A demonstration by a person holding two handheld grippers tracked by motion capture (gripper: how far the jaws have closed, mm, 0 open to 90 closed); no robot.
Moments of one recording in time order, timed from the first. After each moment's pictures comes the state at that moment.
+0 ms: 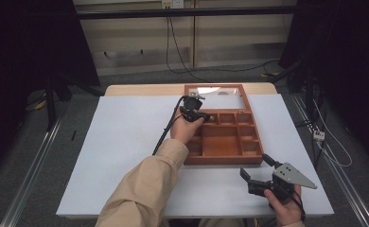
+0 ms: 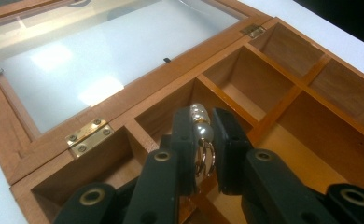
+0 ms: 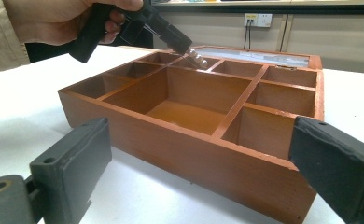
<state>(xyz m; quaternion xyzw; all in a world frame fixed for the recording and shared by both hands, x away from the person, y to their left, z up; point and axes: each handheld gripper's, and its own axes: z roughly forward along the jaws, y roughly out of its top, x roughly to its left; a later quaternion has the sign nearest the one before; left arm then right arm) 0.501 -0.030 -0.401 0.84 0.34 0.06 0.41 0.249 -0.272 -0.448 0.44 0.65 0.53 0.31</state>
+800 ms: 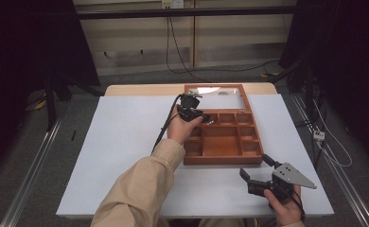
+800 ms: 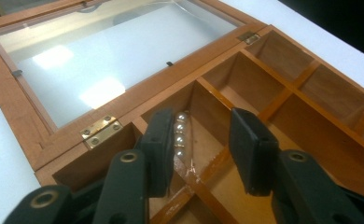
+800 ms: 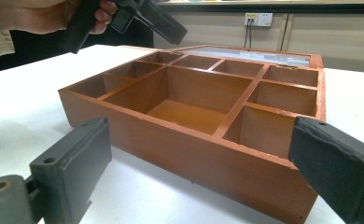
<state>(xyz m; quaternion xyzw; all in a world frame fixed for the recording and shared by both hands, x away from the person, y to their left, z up) 0.494 -0.019 -0.387 0.84 0.35 0.06 0.41 0.250 -0.271 -0.448 0.44 0.65 0.53 0.31</state>
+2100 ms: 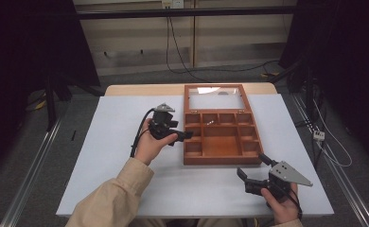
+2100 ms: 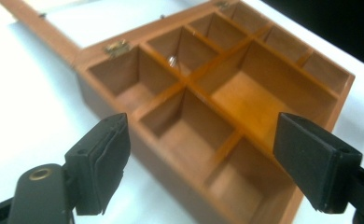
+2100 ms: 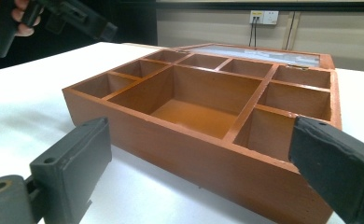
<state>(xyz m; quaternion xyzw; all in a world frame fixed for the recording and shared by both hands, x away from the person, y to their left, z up) 0.443 0.073 -0.388 0.83 0.33 0.02 0.45 0.255 -0.265 -0.448 0.43 0.66 0.53 0.31</state>
